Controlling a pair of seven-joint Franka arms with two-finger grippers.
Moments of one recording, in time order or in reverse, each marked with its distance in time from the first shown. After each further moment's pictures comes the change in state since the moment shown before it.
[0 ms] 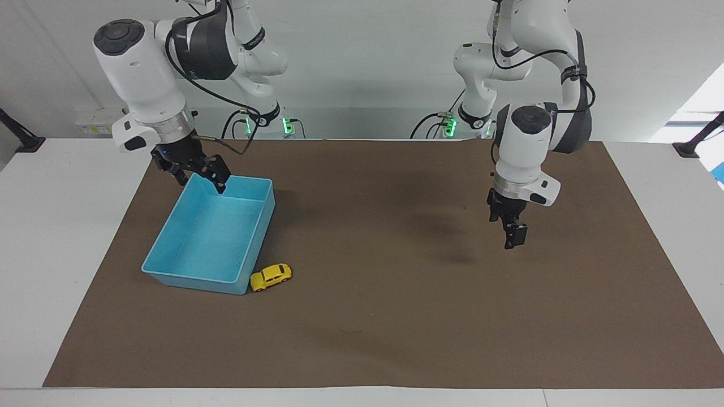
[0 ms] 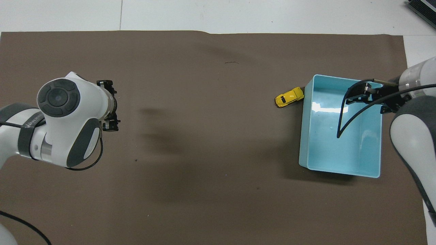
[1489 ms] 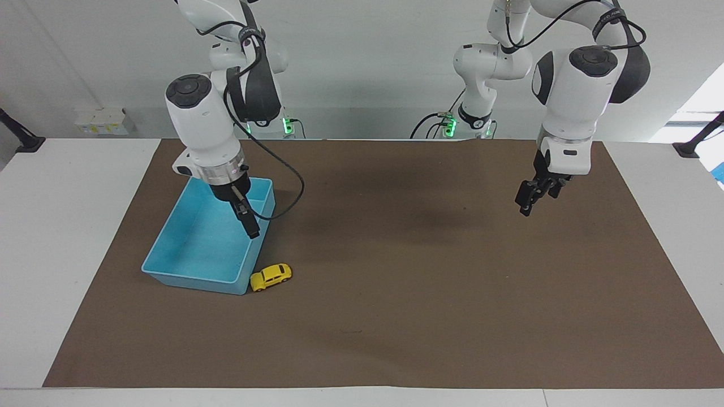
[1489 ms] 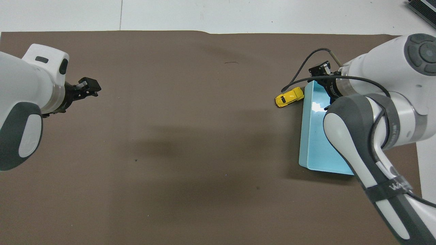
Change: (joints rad) left arm 0.065 -0.115 0.000 0.156 -0.055 -0.314 1.315; right arm 0.111 0.136 0.010 -0.015 0.000 0.235 0.883
